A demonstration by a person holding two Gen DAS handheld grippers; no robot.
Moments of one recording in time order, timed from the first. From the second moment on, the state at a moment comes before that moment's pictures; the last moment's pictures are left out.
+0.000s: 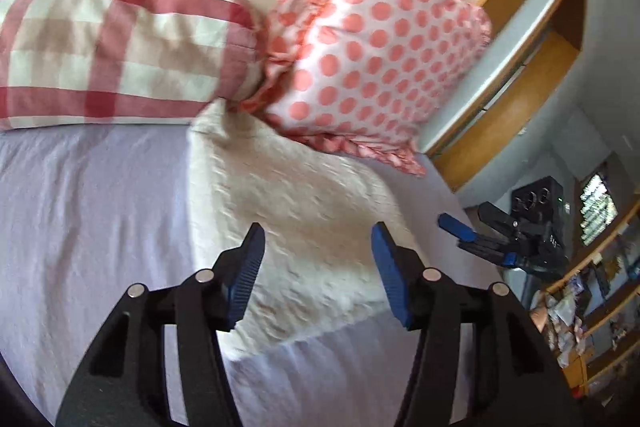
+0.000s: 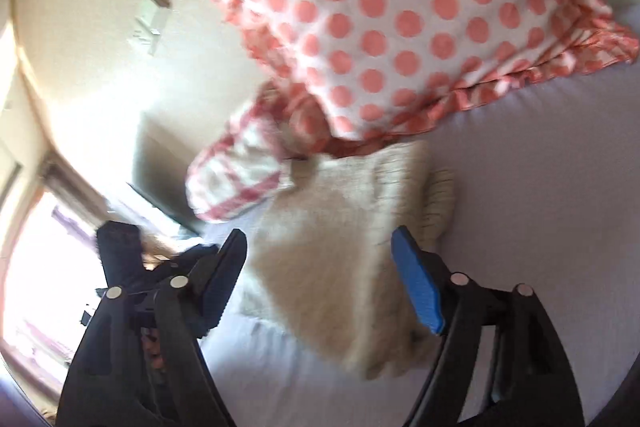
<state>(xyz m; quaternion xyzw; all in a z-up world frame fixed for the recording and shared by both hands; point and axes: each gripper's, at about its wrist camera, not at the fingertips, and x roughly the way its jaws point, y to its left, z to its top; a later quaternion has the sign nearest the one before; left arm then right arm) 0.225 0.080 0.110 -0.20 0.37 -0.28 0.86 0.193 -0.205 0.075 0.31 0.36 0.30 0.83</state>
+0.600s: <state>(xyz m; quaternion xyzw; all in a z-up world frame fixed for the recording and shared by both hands) 0.149 0.045 0.062 -0.01 0.40 -0.18 0.90 0.103 -0.142 0.066 0.10 0.36 0.13 0.92</state>
